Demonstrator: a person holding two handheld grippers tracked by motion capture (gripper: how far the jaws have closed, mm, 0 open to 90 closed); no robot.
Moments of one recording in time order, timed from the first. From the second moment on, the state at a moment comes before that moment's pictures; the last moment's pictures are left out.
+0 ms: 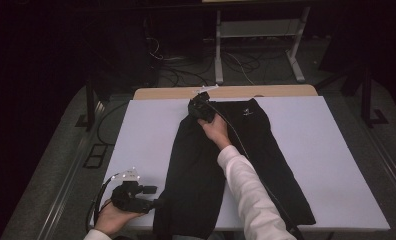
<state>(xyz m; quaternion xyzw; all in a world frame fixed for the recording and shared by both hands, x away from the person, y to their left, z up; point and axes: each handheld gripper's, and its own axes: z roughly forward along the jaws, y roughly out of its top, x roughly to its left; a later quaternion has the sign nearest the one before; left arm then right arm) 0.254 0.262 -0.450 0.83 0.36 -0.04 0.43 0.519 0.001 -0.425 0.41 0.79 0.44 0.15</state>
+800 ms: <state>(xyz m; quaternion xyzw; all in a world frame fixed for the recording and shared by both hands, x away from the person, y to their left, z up) 0.256 0.246 -0.441 0.85 0.33 -0.06 0.41 0.519 -0.001 -0.421 0.40 0.79 0.45 0.14</state>
